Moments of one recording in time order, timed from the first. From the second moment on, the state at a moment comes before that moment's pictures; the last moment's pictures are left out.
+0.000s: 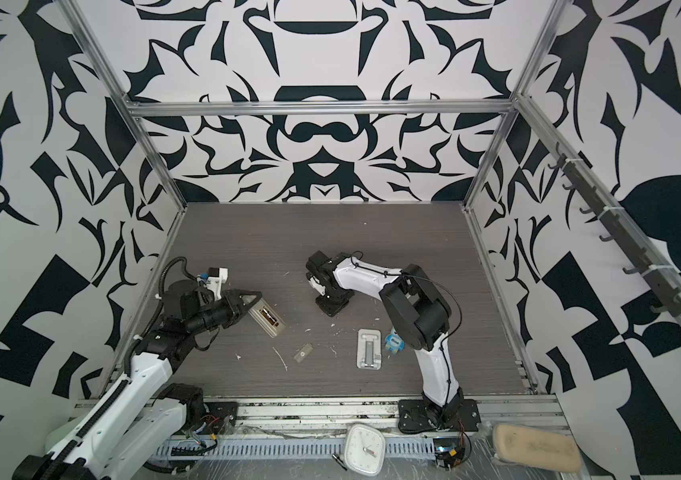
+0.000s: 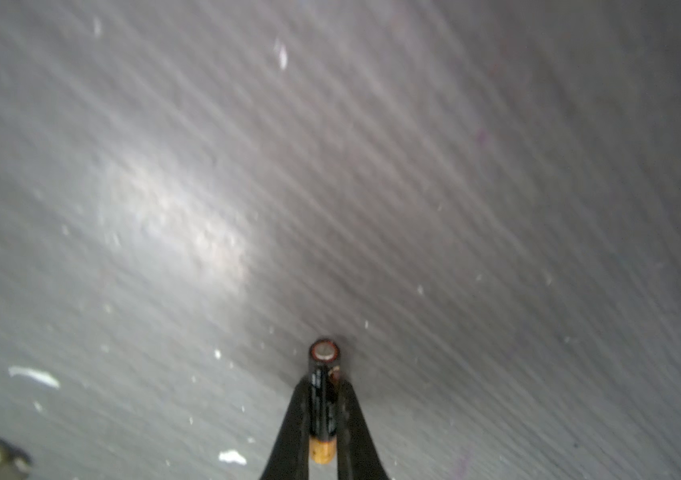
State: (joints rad) left arm -0.20 0.80 0.44 -0.13 0.65 -0.94; right arm 0.74 2.00 1.39 -0.85 -0.02 -0.03
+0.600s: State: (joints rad) left arm -0.23 0.92 0.43 0.02 0.65 -0.99; right arm 0.74 1.90 1.25 -0.82 -0.05 -0.14
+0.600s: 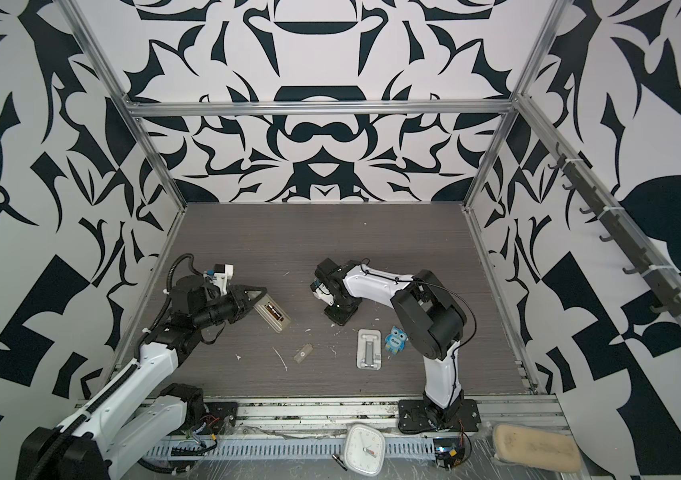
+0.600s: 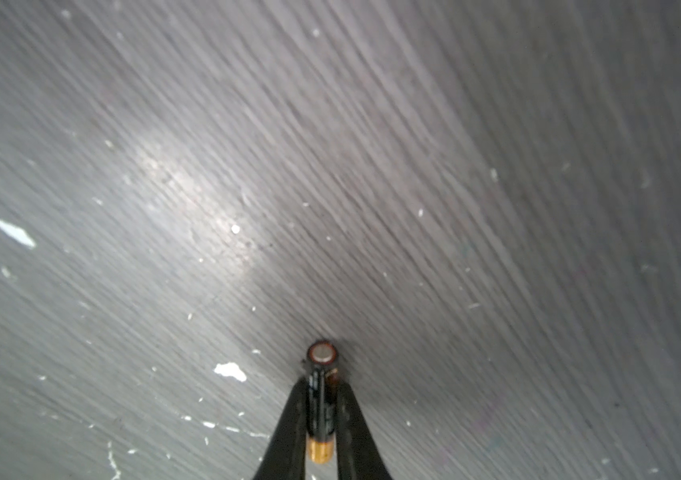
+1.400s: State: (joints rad) left arm -0.24 0.96 0.44 0.07 0.65 -1.00; right arm 0.73 1.85 1.17 -0.80 -0.07 -0.13
